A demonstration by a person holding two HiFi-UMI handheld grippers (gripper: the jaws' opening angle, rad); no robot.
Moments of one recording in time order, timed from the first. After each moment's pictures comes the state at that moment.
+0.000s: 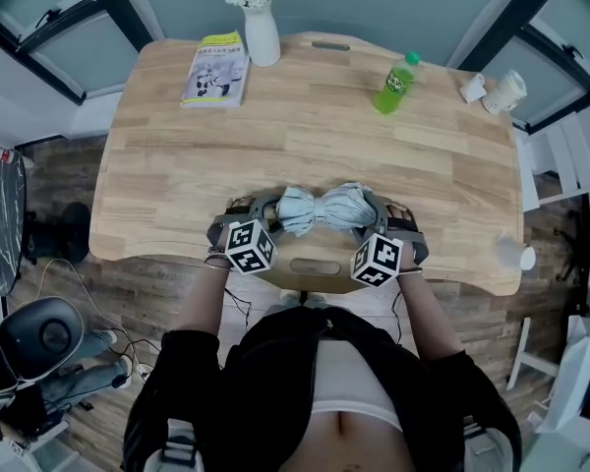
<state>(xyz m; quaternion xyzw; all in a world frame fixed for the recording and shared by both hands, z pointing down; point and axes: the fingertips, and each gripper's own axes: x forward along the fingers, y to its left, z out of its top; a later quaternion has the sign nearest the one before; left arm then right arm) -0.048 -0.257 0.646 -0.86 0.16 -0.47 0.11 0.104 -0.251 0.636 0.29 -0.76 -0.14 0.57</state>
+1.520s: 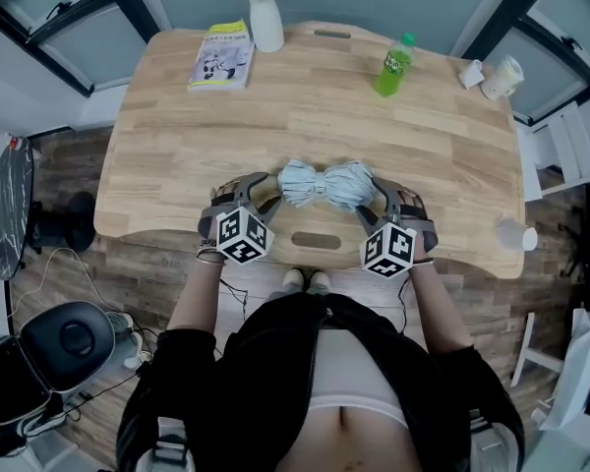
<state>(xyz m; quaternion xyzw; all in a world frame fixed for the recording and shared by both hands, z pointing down) -0.074 -0.245 0.593 -0.84 0.28 -0.45 0.12 0.111 -0.224 0.591 0.32 -0.78 -0.18 0.51</state>
